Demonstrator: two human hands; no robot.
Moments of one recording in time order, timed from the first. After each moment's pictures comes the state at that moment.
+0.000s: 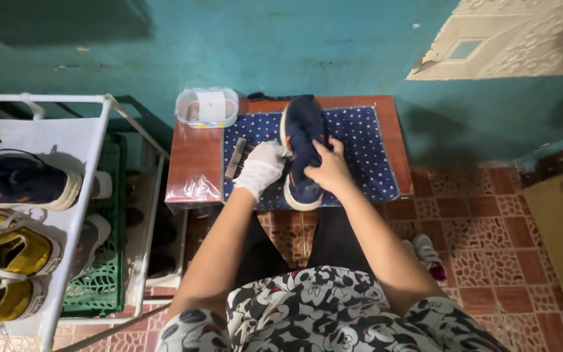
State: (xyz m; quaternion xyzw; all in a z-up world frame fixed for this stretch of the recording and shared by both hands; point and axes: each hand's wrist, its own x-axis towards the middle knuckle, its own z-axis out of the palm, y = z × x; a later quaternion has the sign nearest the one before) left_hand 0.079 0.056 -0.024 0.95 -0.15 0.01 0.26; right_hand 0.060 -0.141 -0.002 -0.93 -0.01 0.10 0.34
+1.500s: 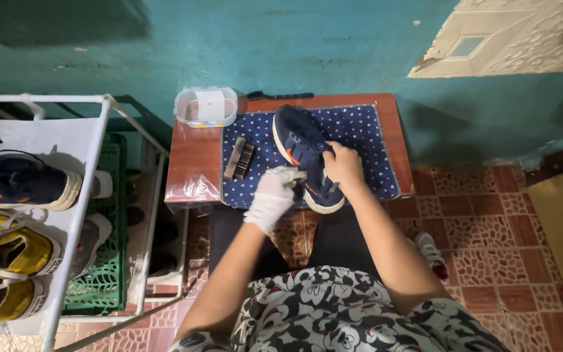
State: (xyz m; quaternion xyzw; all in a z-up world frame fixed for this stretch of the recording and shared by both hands) left_hand 0.005 0.027 -0.033 0.89 -0.11 0.10 0.43; right_hand 0.084 -0.168 -0.015 -0.95 0.04 0.08 0.28
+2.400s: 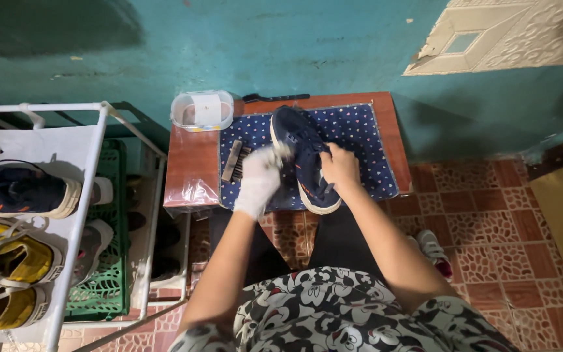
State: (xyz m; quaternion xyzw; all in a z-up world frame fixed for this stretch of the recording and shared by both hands) left_hand 0.025 0.042 0.033 0.85 -0.01 0.10 0.51; right_hand 0.077 -0.164 -0.005 -0.95 0.07 0.08 0.31
